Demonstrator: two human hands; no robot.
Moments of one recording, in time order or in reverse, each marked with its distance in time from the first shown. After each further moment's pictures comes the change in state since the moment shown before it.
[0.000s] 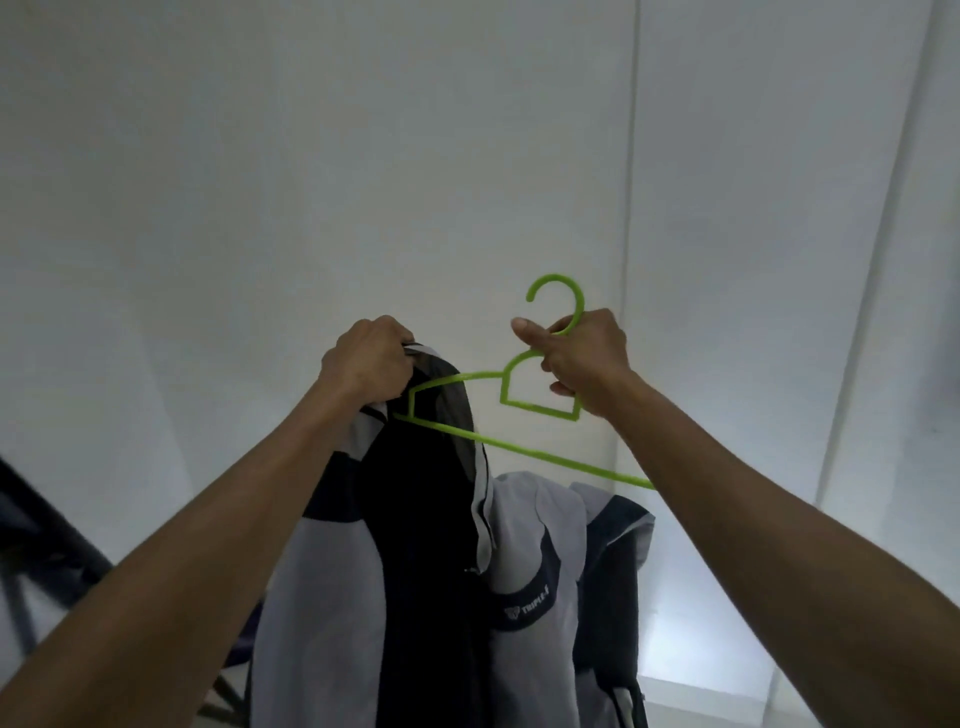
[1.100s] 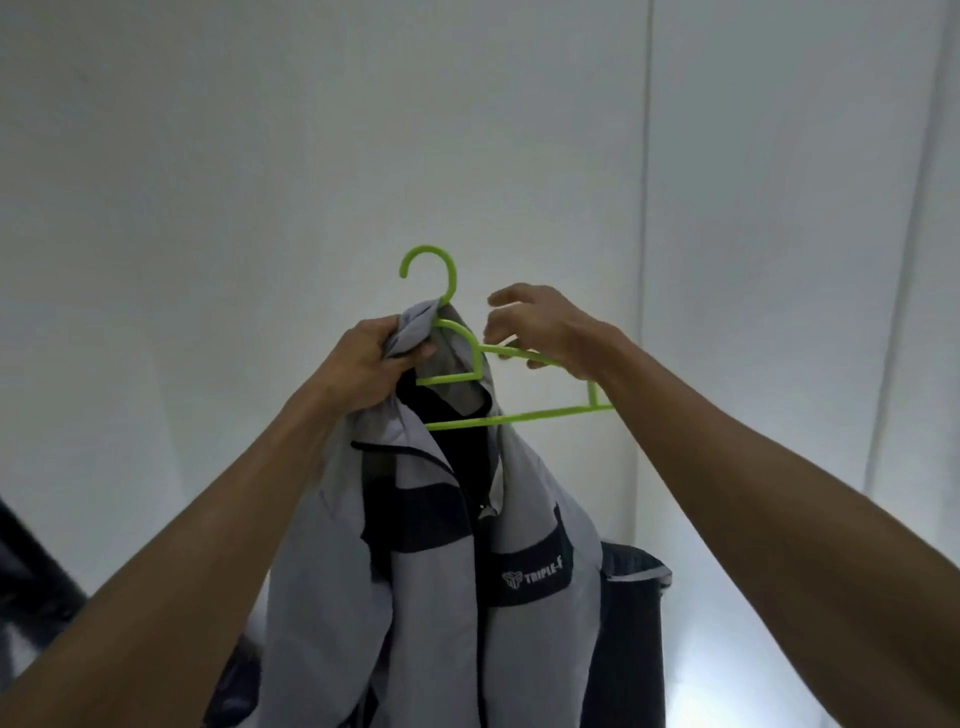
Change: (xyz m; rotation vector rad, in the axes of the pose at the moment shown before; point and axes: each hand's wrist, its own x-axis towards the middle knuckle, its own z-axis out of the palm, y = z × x) left_hand 0.031 -0.015 -0.043 -0.440 0.080 0.271; right_hand 0.048 -0.080 0.030 -0.219 -0.405 -0.194
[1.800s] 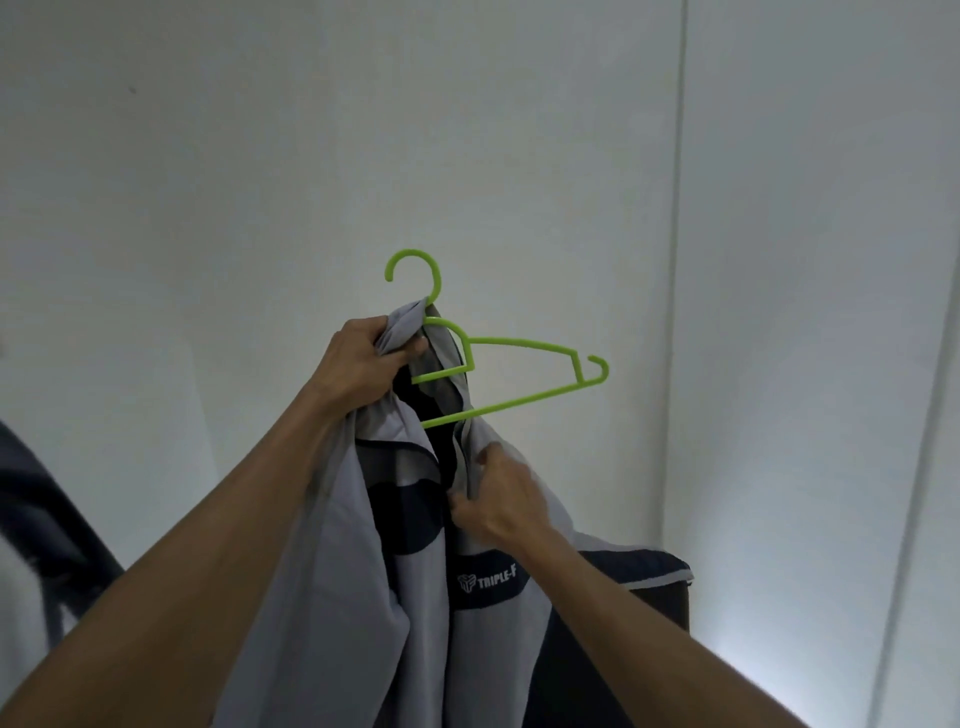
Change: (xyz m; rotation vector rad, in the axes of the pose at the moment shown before) left_hand -0.010 -0.016 -0.021 -0.029 0.157 -0.142; right_hand -0.055 0.094 0.156 -0.317 0.113 0.009
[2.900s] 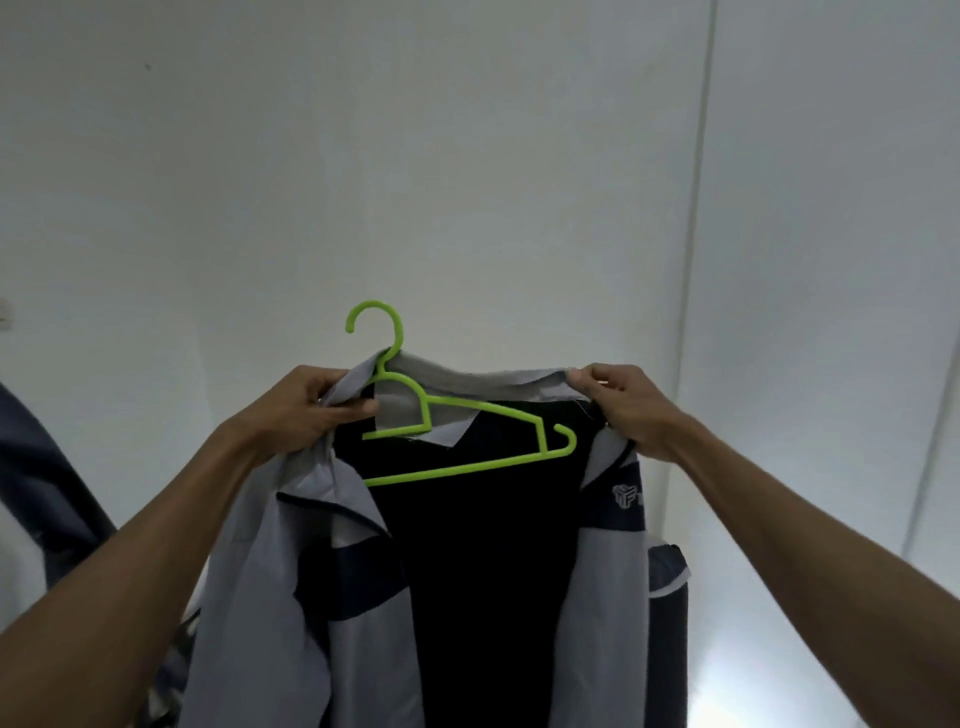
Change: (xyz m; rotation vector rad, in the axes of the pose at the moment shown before) left_hand -0.054 -0.064 -0.058 -0.201 -0.308 -0.053; right_hand 0.052 0.039 -0.121 0.587 -0.100 -0.080
